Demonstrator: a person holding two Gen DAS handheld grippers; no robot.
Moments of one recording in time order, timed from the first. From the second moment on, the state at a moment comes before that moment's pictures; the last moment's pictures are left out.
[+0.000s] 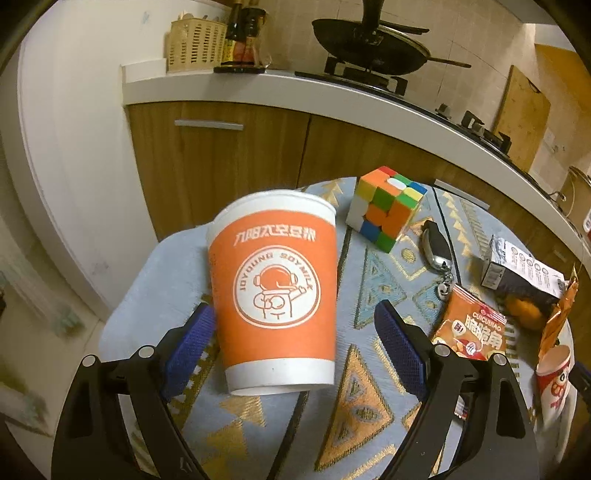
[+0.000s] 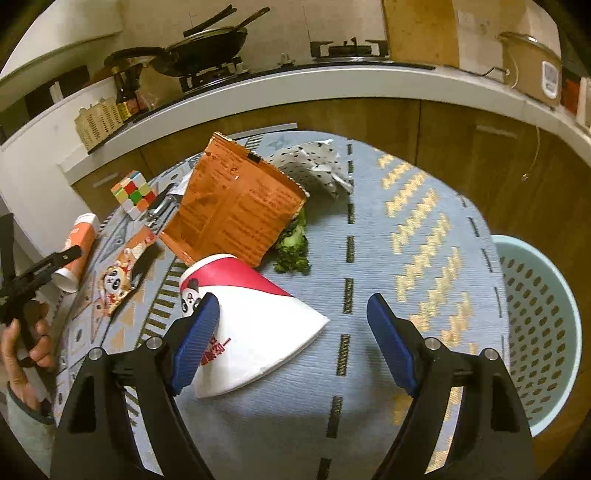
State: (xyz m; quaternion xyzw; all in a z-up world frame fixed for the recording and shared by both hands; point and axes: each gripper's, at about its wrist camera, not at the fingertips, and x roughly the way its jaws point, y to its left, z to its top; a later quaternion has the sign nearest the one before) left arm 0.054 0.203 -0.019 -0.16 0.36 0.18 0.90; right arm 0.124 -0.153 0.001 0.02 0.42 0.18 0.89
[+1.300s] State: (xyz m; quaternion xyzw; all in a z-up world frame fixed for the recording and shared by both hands) left arm 0.038 0.136 -0.015 -0.10 0.32 0.09 0.94; right arm 0.091 -0.081 0.037 -0.02 0.41 0.27 0.87
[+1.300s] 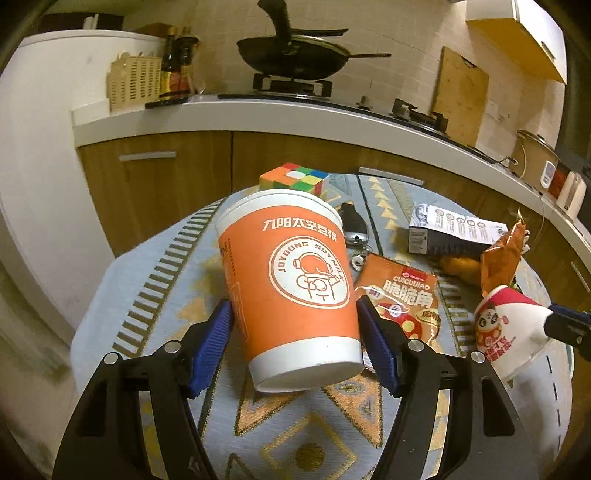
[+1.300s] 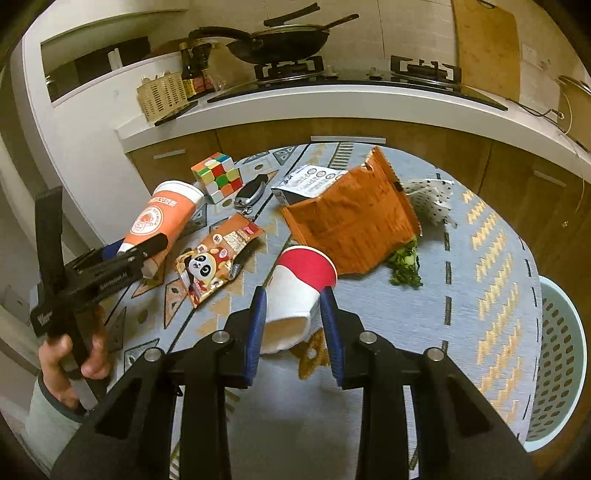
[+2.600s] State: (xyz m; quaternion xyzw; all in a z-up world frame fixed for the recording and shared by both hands) left arm 0.043 -0.049 0.048 -0.03 0.27 -0.14 0.95; right arm 0.085 -0.248 0.073 0.08 0.35 0.08 0.93
